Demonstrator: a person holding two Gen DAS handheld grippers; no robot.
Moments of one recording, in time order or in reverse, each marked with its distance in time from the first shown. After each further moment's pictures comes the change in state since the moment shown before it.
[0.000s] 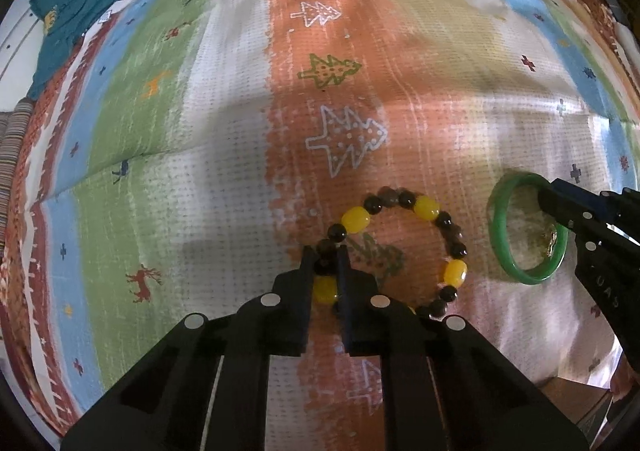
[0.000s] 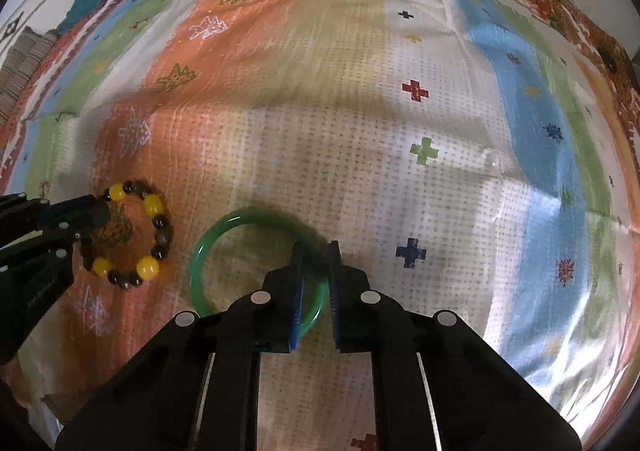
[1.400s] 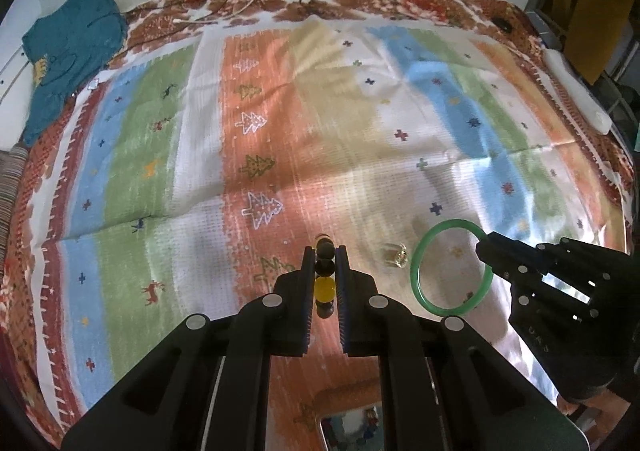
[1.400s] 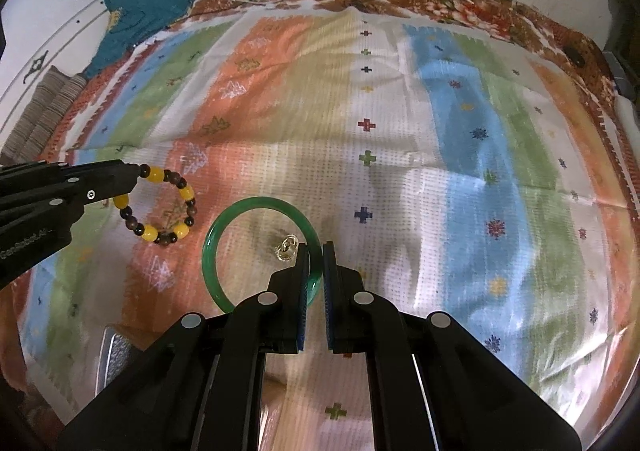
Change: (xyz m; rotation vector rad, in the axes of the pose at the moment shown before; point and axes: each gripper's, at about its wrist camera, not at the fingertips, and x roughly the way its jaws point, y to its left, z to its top) left arm -0.125 -0.034 -0.010 0.059 -0.215 -0.151; right arm -0.107 -0.018 -0.041 0.050 -0.165 0.036
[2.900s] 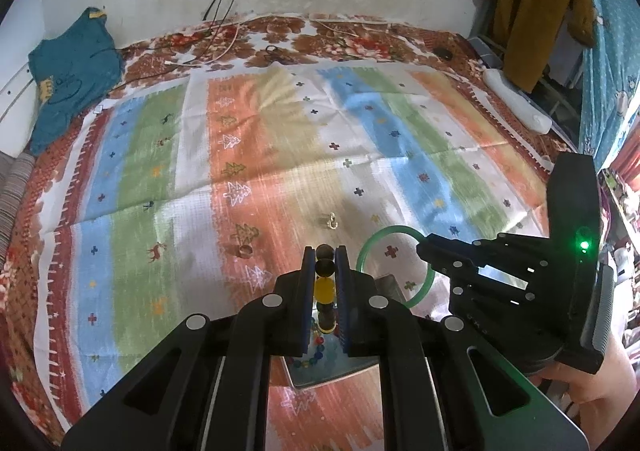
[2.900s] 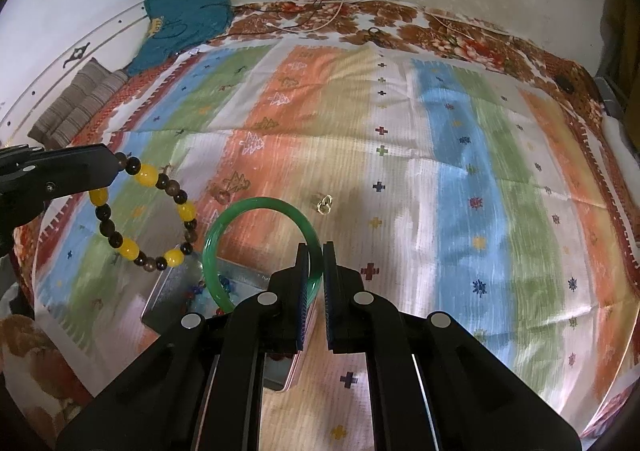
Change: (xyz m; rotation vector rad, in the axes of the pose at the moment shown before) left arm -0.116 -0.028 -0.082 0.051 -0.162 -0.115; right arm -0.081 0.027 -0.066 -0.068 -0.102 0.021
